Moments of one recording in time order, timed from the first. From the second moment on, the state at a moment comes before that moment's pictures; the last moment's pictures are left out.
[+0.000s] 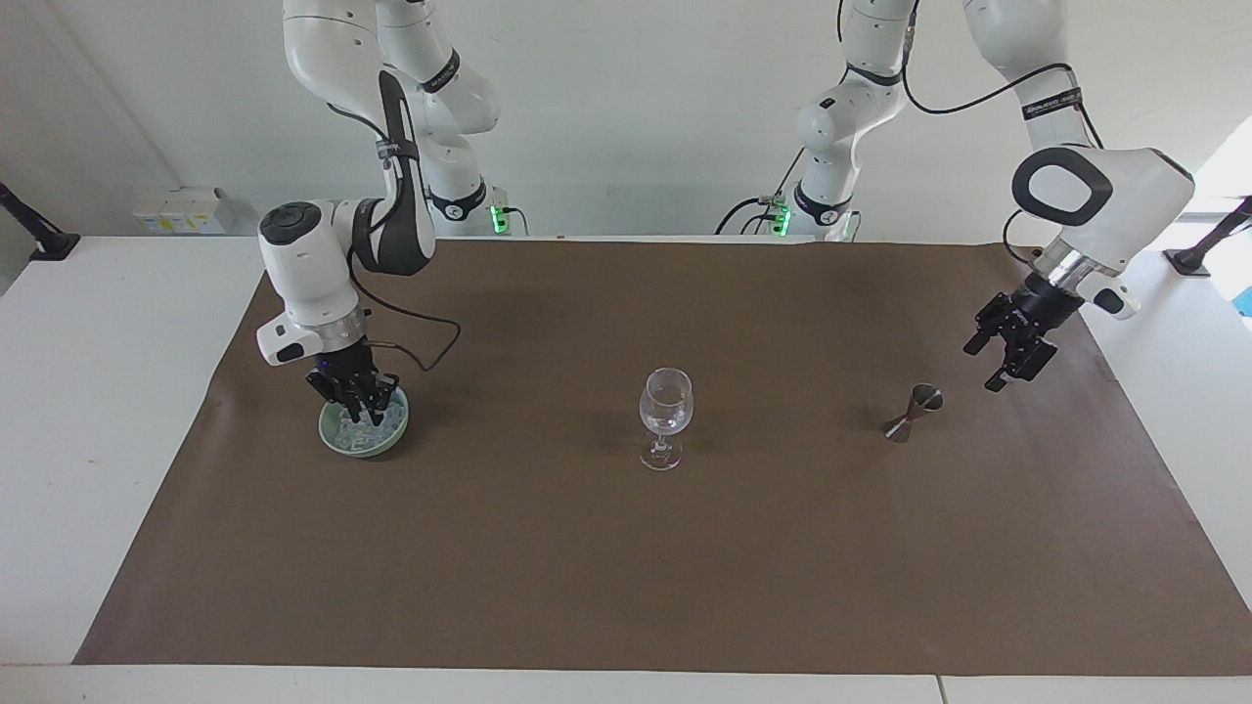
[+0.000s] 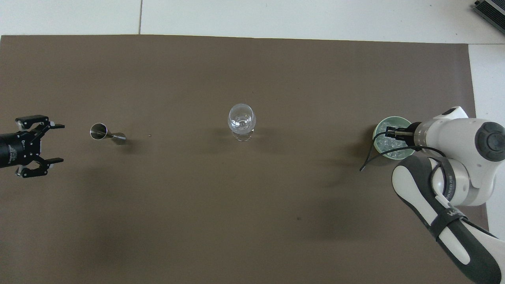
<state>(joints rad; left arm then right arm) 0.57 -0.05 -0.33 -2.21 -0.54 2.27 -0.68 -0.09 0.12 0.03 -2.22 -0.02 2.57 0.13</state>
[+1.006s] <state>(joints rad) 0.40 -0.09 -0.22 -1.97 -0.20 1.99 -0.25 0.11 -0.02 0.05 -1.98 -0.02 2.30 0.29</state>
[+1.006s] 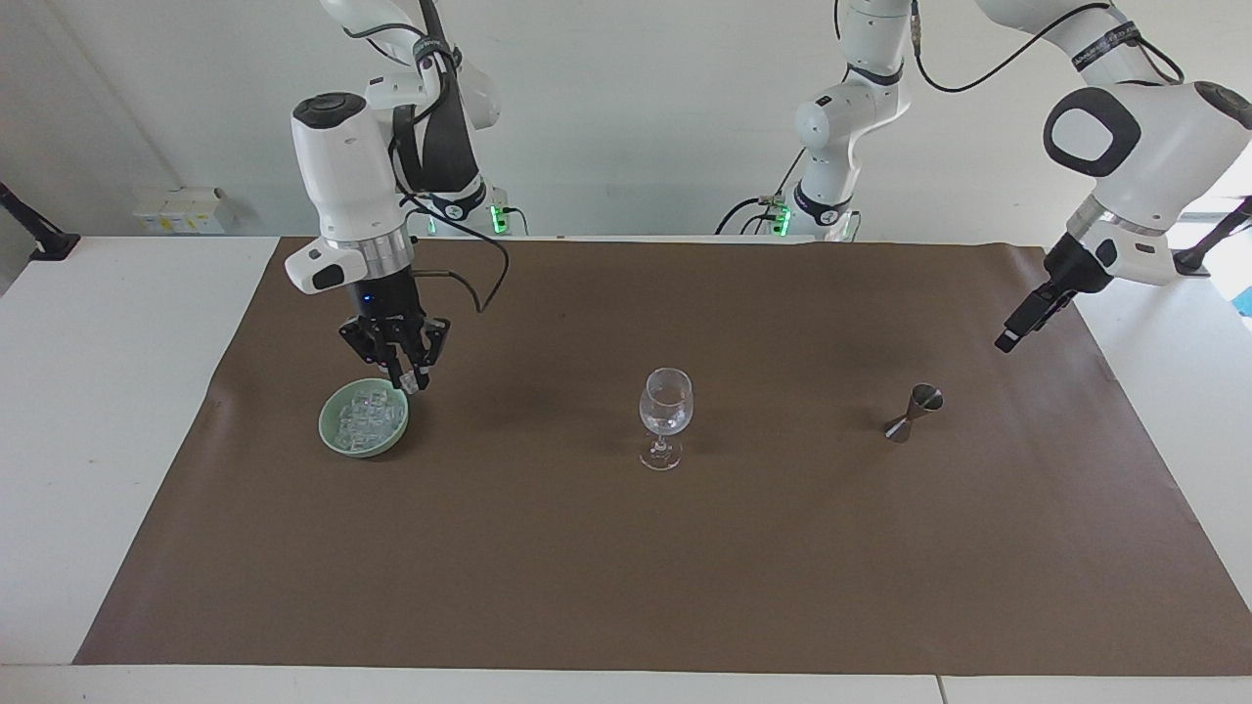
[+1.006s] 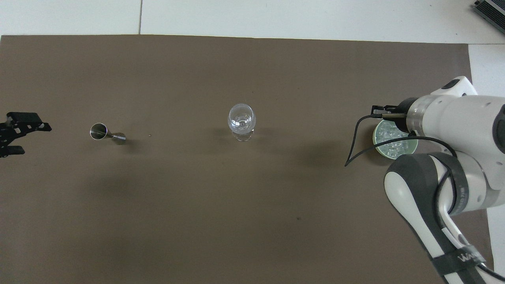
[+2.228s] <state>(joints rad) 0.07 -0.09 -0.09 -1.66 0.00 1.61 -0.09 0.44 0.22 0.07 -1.73 0.19 2.53 0.74</state>
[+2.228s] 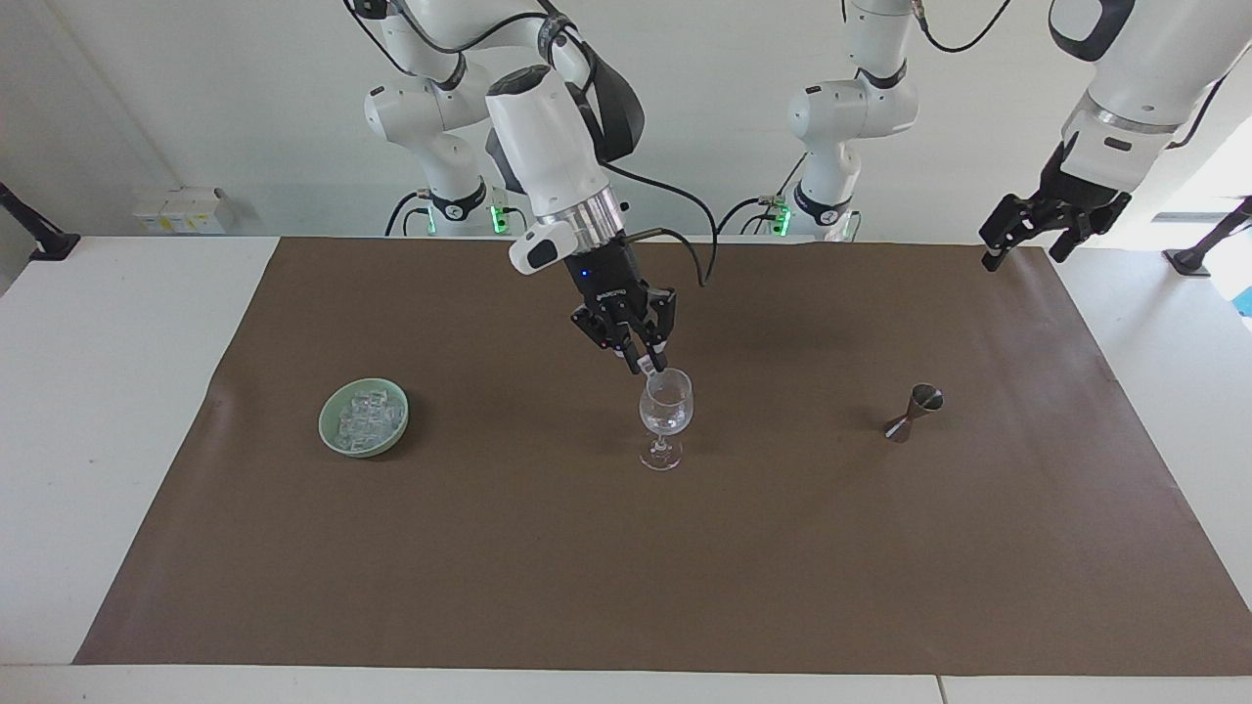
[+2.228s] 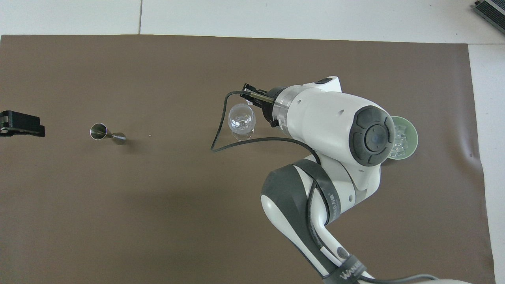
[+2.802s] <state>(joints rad) 0.06 -0.09 -0.10 -1.67 0.00 1.60 -0.09 0.47 0.27 0.09 -1.74 0.19 2.54 0.74</state>
